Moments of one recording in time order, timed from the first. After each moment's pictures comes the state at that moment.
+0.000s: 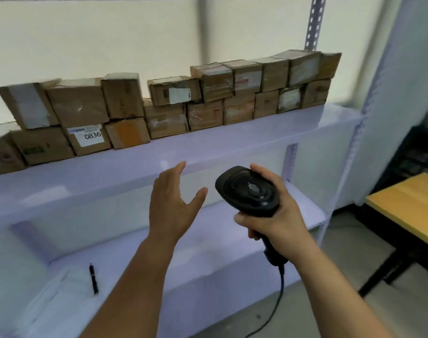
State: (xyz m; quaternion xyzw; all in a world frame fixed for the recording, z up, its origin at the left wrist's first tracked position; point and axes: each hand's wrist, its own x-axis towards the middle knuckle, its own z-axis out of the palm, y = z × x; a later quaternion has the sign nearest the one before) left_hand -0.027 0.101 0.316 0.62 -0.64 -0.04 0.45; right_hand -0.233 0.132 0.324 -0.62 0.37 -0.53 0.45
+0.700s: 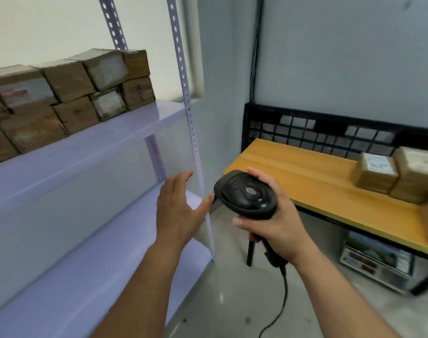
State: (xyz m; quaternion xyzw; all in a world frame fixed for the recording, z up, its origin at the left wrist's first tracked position) left_hand -0.342 0.085 0.280 0.42 -0.80 -0.19 0.39; right_hand -0.497 0.217 0.293 -0.50 0.53 -0.62 0.29
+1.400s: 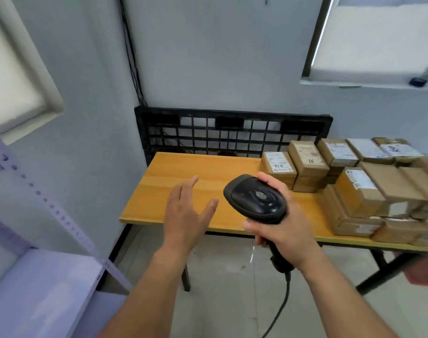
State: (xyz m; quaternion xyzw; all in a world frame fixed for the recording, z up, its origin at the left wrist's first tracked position) left_hand -0.634 0.028 0.253 0.23 -0.87 -0.32 0.29; right_hand -0.704 0.221 0.288 -0.32 0.70 -0.63 0.14
